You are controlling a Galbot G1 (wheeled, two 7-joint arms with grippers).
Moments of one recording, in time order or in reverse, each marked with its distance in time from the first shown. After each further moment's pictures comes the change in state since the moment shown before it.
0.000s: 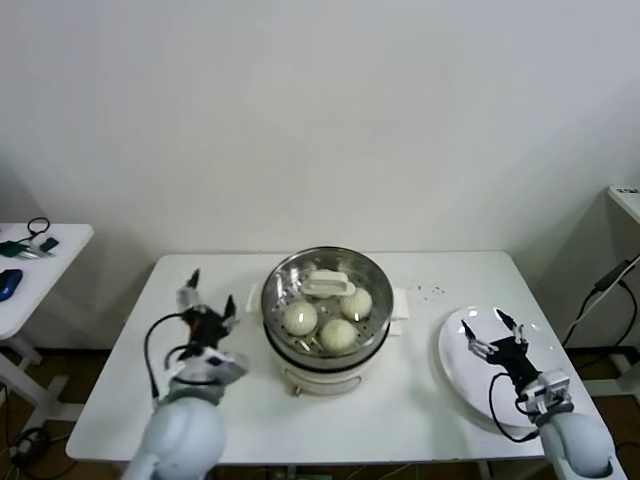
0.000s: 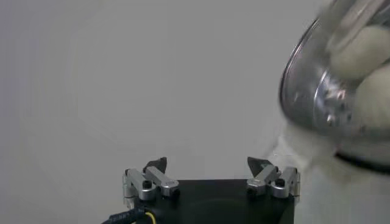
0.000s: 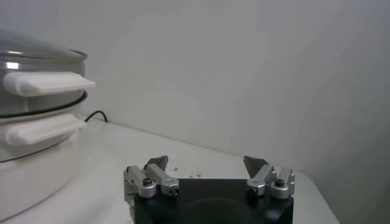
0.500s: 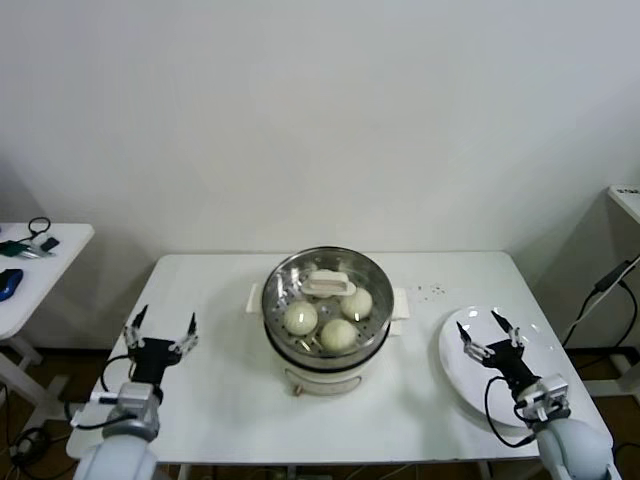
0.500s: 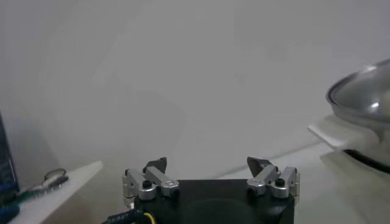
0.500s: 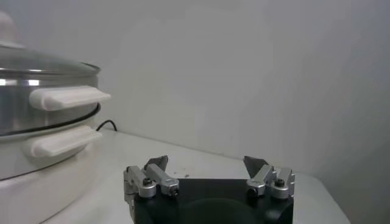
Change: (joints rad) left arm 0.207 -0.083 -0.358 0.119 -0.632 -0.528 -0.069; right arm -0.033 0.018 0.007 0.041 0.024 0.009 -0.005
